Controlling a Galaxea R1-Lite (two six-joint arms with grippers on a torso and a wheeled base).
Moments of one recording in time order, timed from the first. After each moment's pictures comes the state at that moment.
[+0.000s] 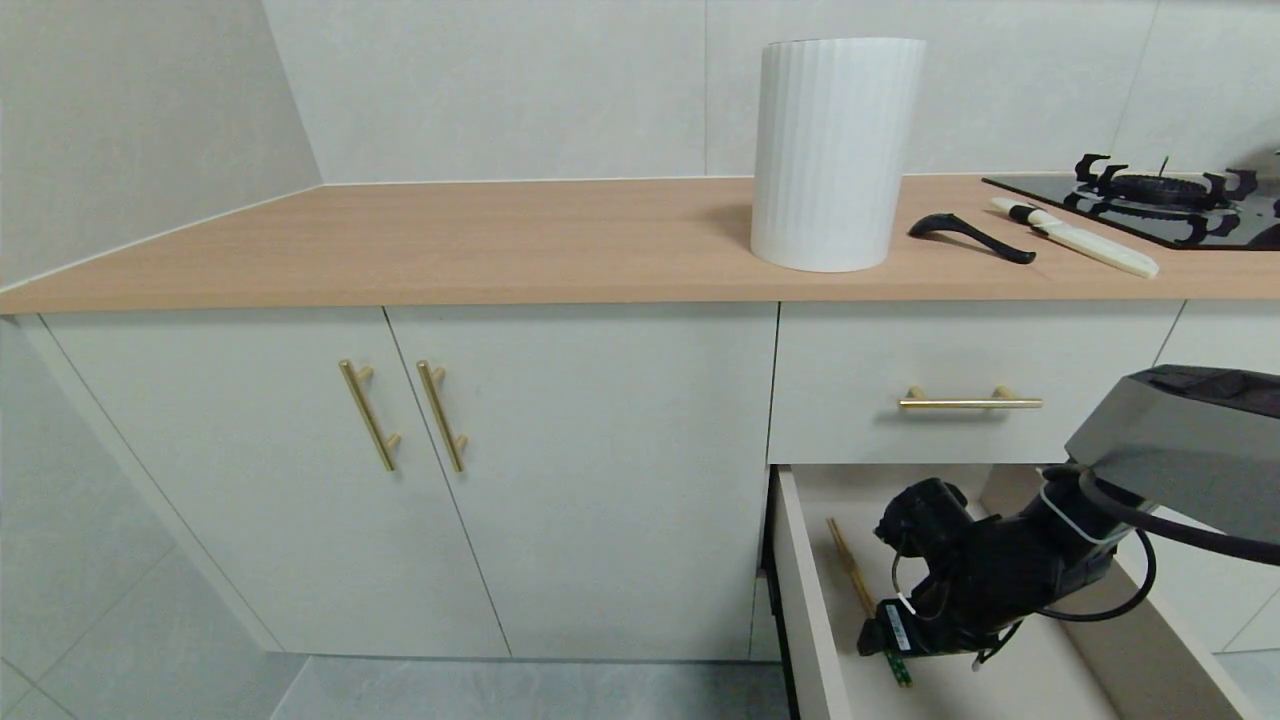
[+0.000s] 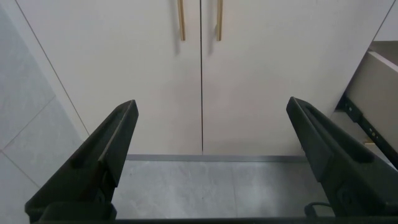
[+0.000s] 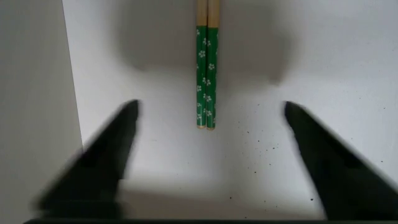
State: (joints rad) left arm 0.01 0.00 0.00 0.00 0.00 0.00; right arm 0.35 2.26 -0.92 -0.12 -0.04 0.25
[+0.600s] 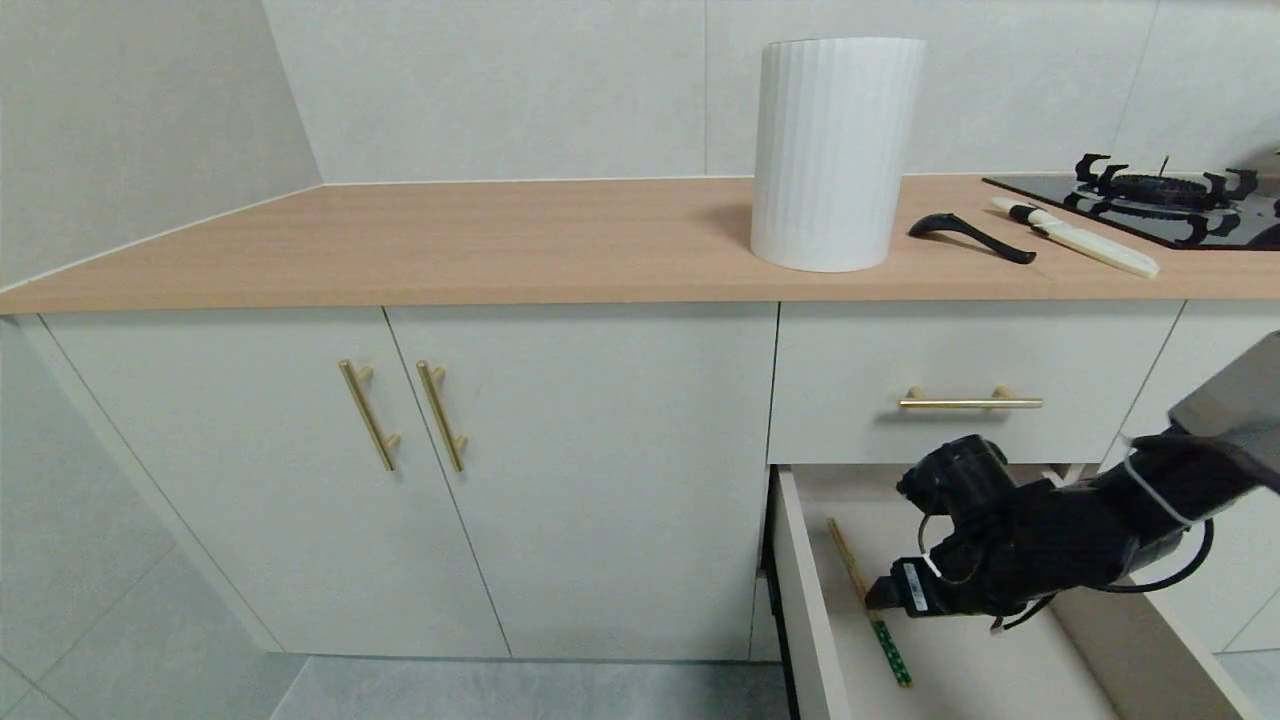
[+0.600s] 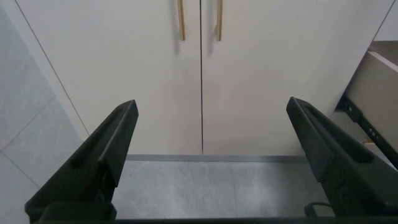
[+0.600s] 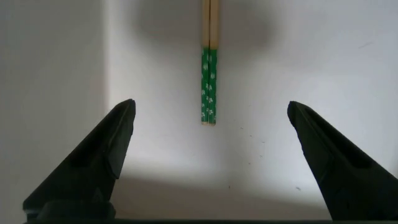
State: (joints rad) left arm 0.00 0.00 0.00 0.00 0.00 0.00; right arm 0.33 2.06 -0.88 -0.11 -0.04 0.25
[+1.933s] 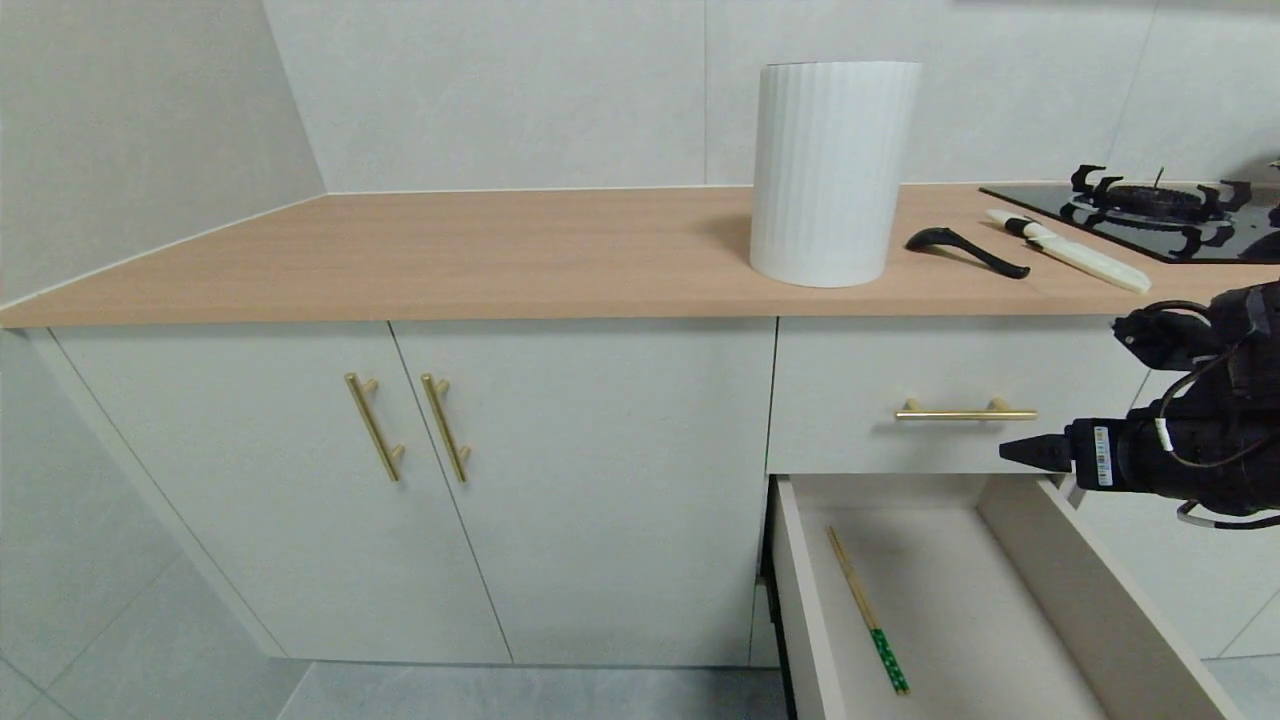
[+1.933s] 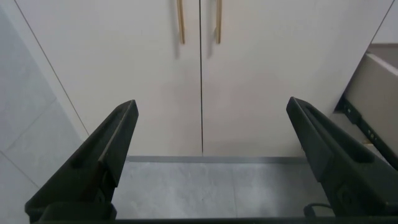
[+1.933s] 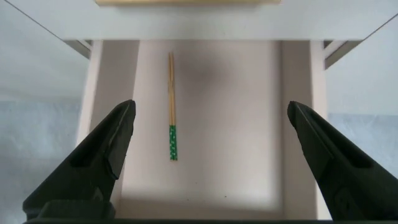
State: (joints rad) left arm 0.00 0.00 0.00 0.00 0.00 0.00; right arm 0.13 1.52 -0.86 -0.06 -0.03 0.11
